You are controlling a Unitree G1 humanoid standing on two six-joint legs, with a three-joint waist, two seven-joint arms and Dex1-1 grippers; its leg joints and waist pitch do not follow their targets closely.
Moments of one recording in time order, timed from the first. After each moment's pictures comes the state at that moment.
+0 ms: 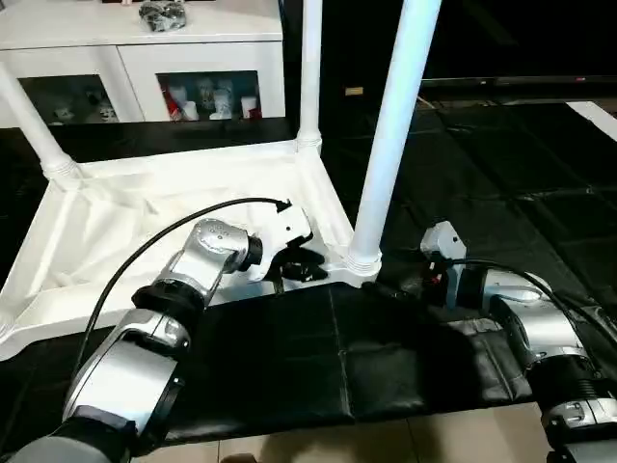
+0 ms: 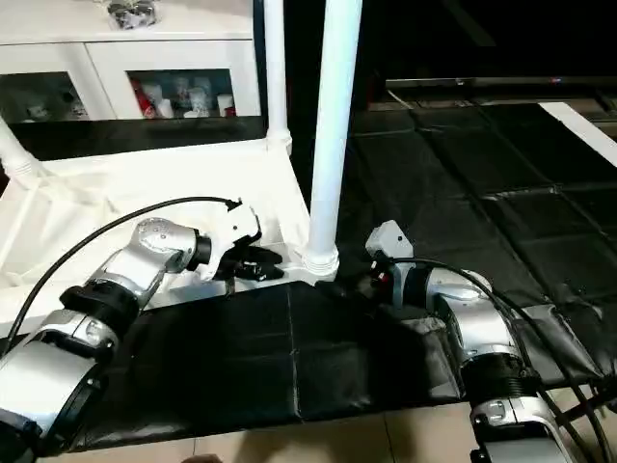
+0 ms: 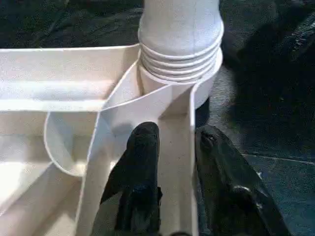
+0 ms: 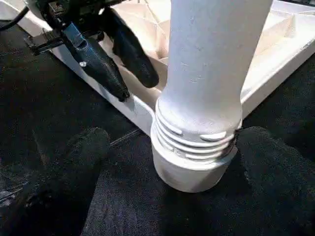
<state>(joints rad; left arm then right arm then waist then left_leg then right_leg) -0.86 0.24 -0.25 0.98 0.10 -0.01 -1.10 -0.47 -0.38 0.05 0.59 0.15 0.03 1.09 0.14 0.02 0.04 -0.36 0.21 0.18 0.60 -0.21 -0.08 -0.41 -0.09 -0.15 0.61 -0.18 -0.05</state>
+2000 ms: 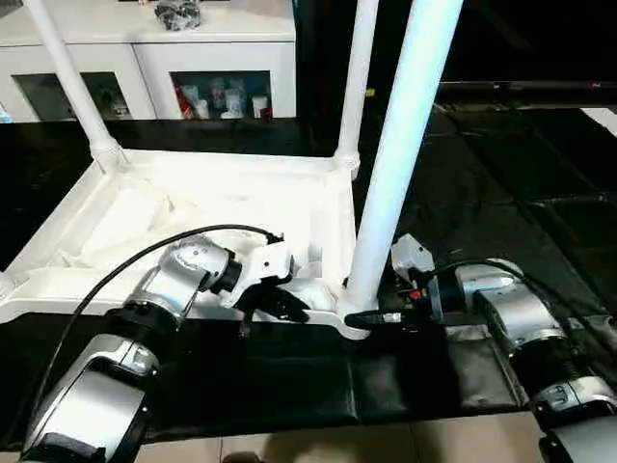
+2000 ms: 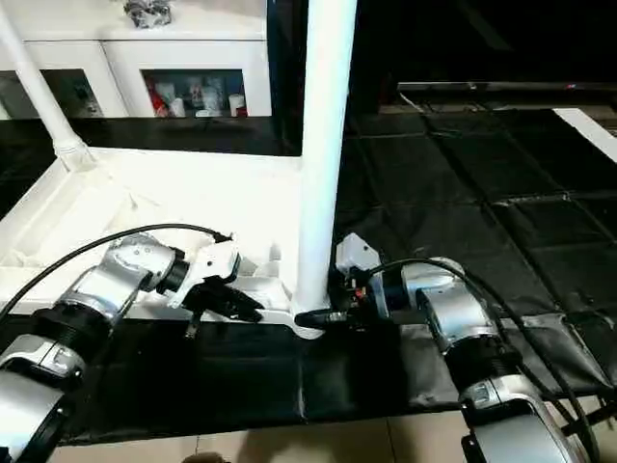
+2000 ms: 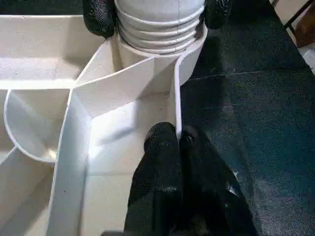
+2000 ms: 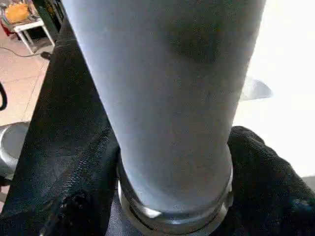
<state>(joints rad) -0.71 0.36 -0.33 0.76 0.09 -0.07 -1.45 -0.55 -0.38 0.21 0.64 0.15 0.05 1.38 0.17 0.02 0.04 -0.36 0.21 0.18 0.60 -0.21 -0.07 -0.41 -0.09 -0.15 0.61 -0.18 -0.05</state>
